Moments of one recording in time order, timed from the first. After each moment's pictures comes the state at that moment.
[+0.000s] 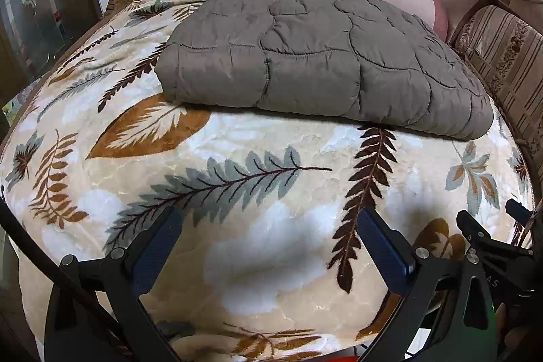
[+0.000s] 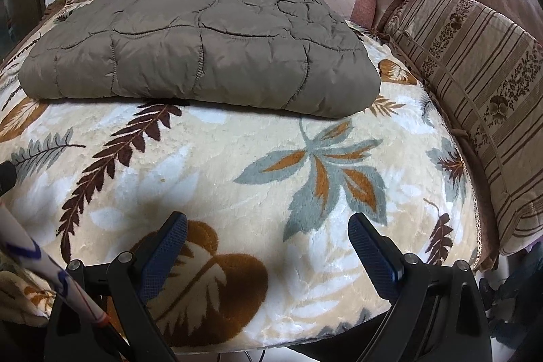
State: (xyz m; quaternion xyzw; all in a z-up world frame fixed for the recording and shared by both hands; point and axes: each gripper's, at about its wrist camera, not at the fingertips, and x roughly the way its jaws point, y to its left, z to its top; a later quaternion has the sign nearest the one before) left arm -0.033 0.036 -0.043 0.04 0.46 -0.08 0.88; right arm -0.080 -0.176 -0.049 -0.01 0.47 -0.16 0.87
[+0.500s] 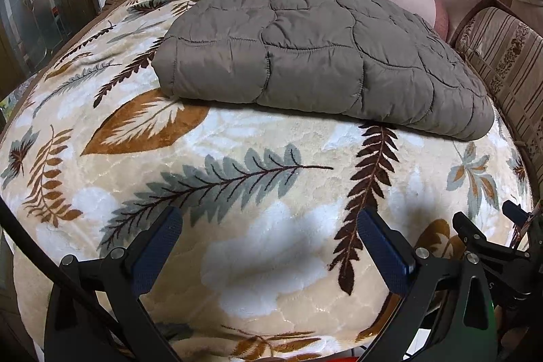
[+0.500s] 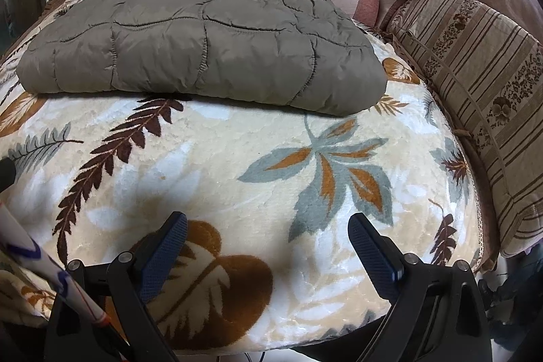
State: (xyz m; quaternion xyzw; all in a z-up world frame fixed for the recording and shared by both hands) left arm -0.030 0.040 -0.048 0.03 0.47 -0.08 0.88; right arm -0.077 -0.173 -0.054 -0.02 0.48 -0.16 0.86
